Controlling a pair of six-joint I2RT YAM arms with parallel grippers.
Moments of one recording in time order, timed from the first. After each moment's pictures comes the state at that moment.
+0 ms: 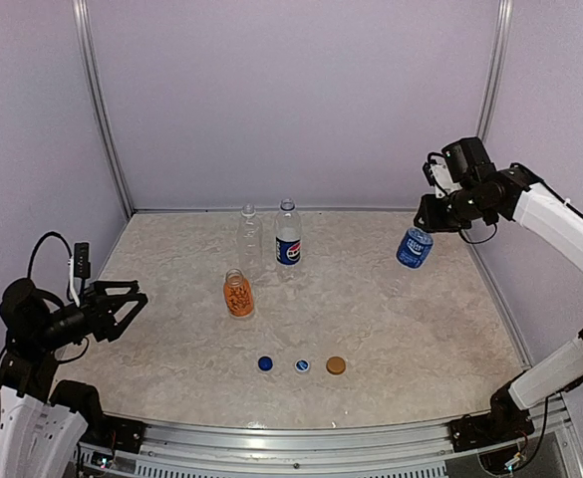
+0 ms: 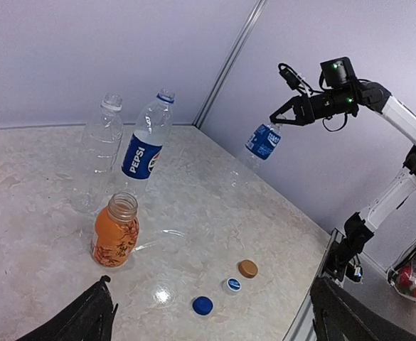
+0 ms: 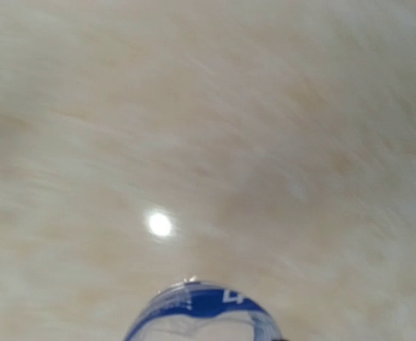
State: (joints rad) left arm -0.02 0.18 0.34 -0.19 0.89 -0.43; right arm 0.39 1.42 1.38 -0.78 0.10 0.23
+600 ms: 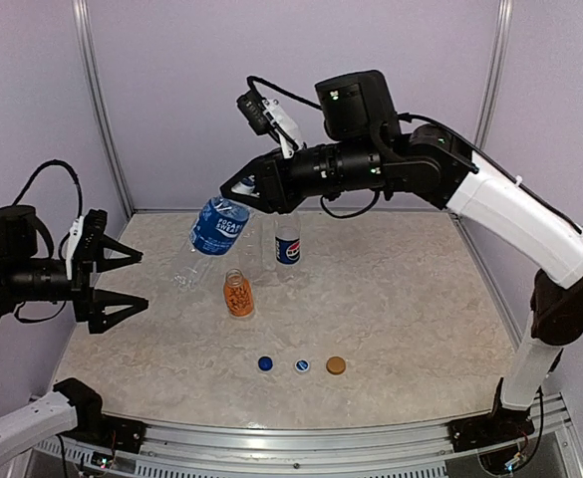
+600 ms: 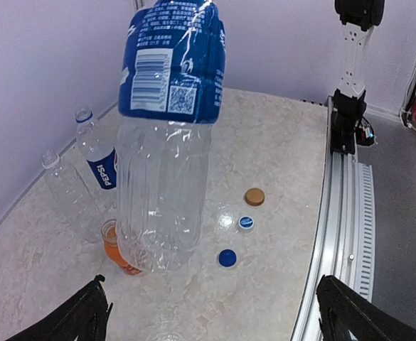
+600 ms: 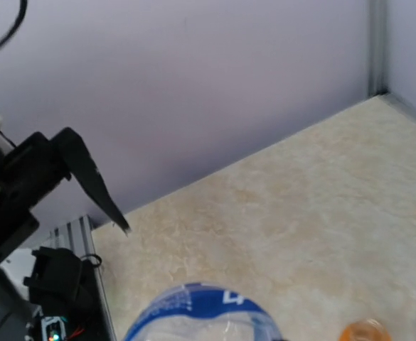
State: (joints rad) left arm -0.35 0.60 0.97 -0.78 0.75 0.35; right arm 1.11 1.75 2.10 -0.64 -0.15 0.18
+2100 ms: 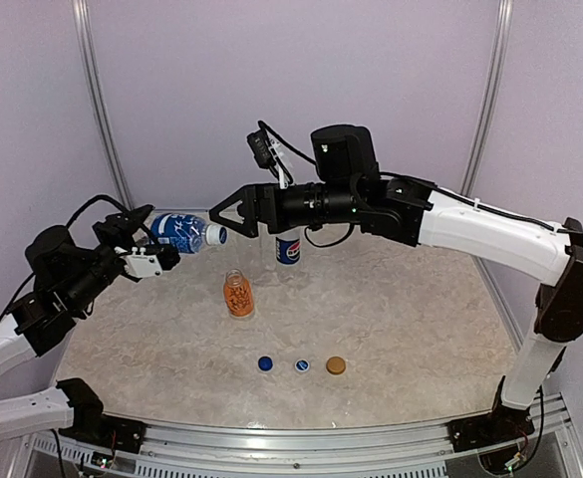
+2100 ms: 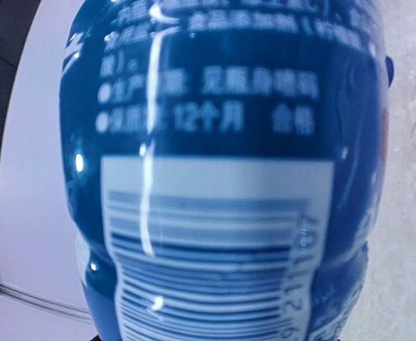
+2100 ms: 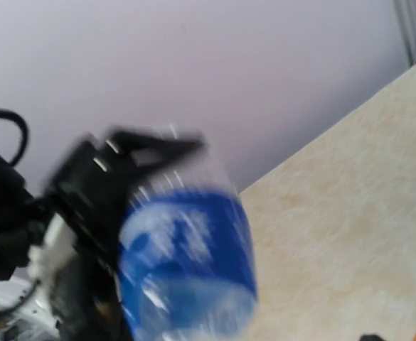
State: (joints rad) left arm -0.59 0.70 0.58 0.11 -0.11 1.45; right arm 1.03 1.76 1.73 -0.18 -0.31 0.43
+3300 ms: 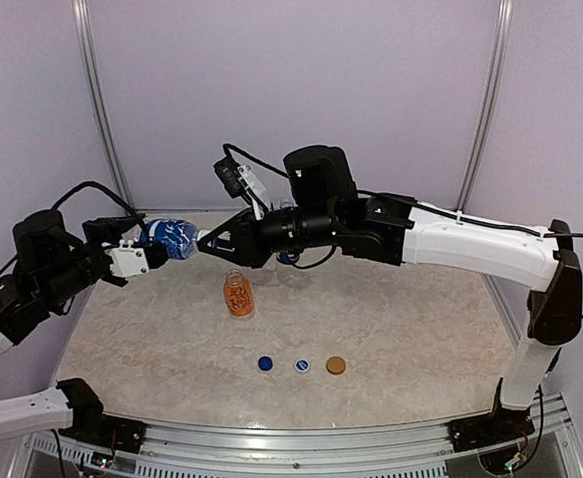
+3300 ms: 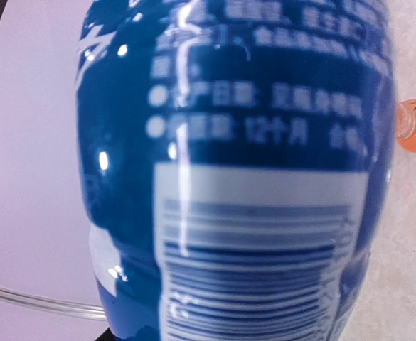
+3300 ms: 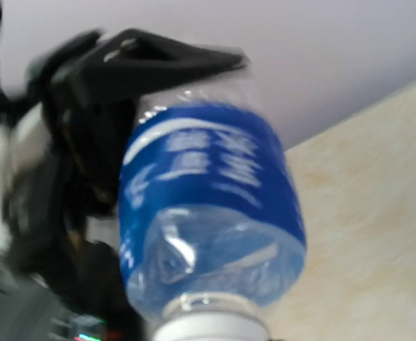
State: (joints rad) left arm -0.63 0.67 0.72 -0.15 -0.18 1.42; right arm 1.09 1.82 1.71 -0.14 -0.37 0.36
